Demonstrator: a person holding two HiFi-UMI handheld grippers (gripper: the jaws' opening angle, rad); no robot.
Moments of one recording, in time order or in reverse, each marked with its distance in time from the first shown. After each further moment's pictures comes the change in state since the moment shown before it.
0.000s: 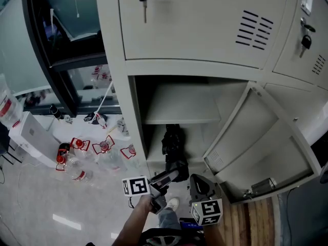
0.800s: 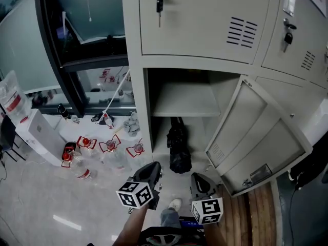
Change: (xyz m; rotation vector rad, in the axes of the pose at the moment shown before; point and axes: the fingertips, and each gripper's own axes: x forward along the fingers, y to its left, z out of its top) left arm -0.084 -0.036 0.037 0.676 -0.259 0.401; right arm -0.035 0.026 0.010 -0.040 -0.057 0.021
